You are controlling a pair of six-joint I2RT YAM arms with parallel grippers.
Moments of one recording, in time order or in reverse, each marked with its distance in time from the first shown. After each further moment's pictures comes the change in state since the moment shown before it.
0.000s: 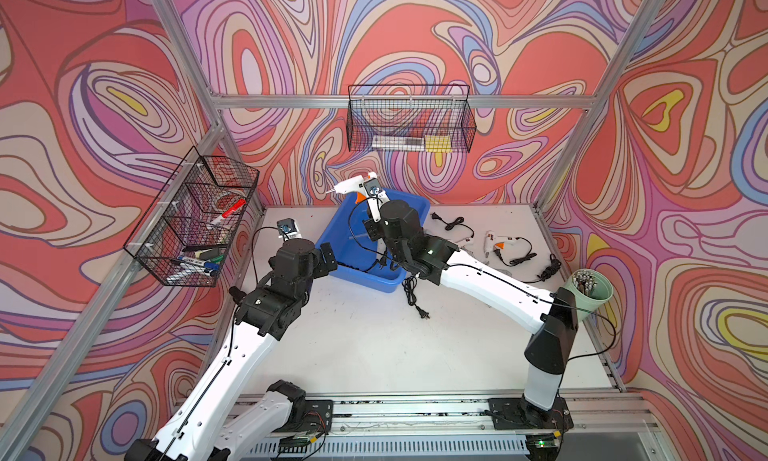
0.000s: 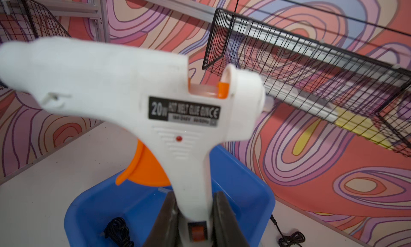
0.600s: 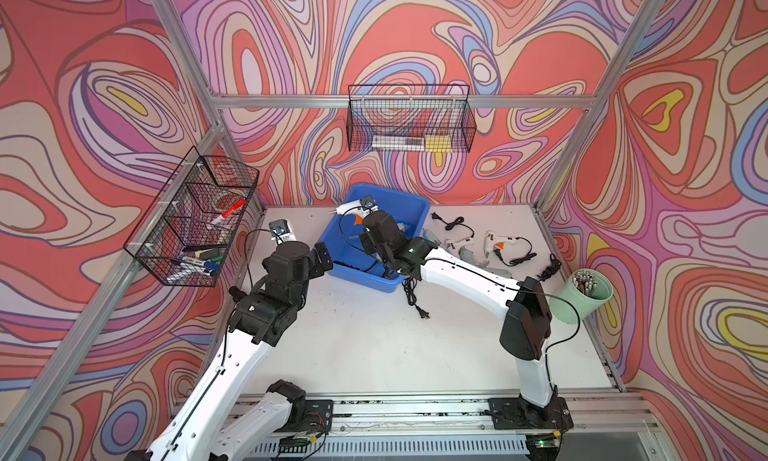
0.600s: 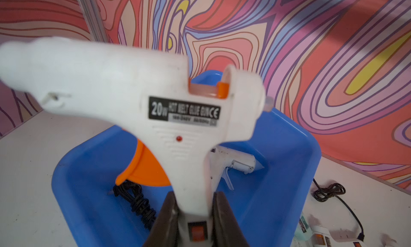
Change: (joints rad) left arm 0.000 -0.034 0.000 0.000 -0.034 0.000; right arm -0.027 0.172 0.084 -0.228 -0.056 0.229
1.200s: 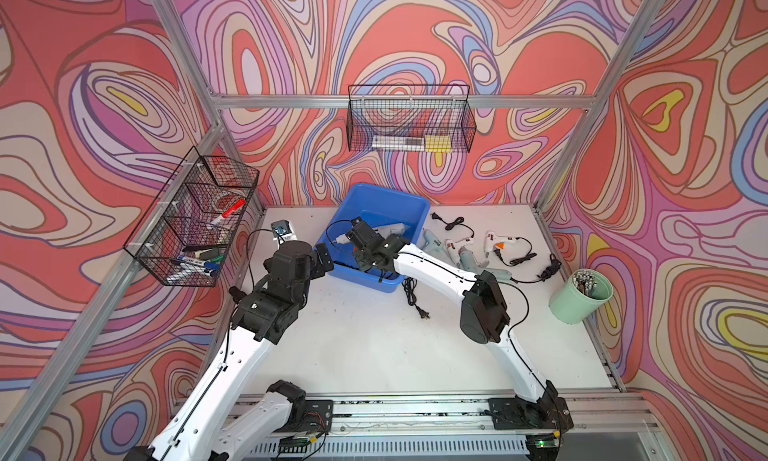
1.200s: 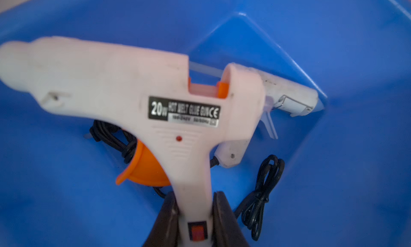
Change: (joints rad) left arm 0.000 0.014 0.000 -0.027 -0.008 -0.015; right arm -0.024 0.320 0.322 -0.406 -0.150 0.125
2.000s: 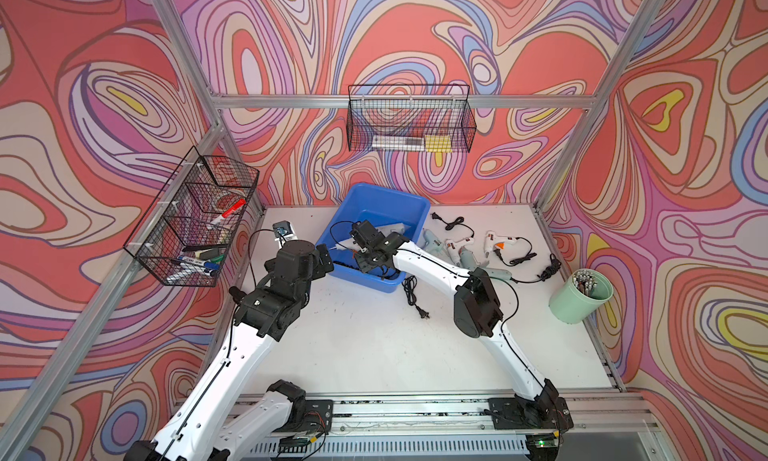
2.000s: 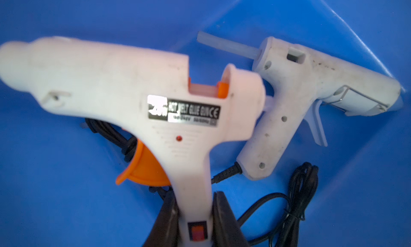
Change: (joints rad) left arm 0.000 0.021 0.000 -0.016 -0.013 -0.011; right arm -0.040 0.089 0.060 -0.011 -0.152 -0.032
